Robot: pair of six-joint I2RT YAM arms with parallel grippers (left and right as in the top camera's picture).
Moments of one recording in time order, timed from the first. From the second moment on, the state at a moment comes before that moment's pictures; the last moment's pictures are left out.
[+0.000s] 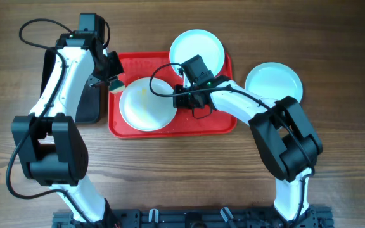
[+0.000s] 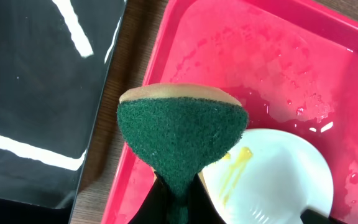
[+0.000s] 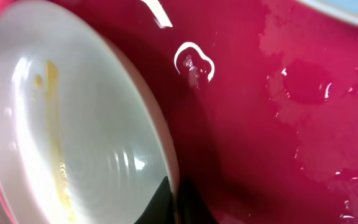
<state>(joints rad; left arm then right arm) -0.04 1.93 1.57 -1.01 0.03 -0.41 0.57 2.07 1.29 -0.32 -0.34 0.59</state>
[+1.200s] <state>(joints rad) -0.20 1.95 1.27 -0.75 0.01 -0.31 0.61 2.07 1.29 -0.26 -0.25 0.67</state>
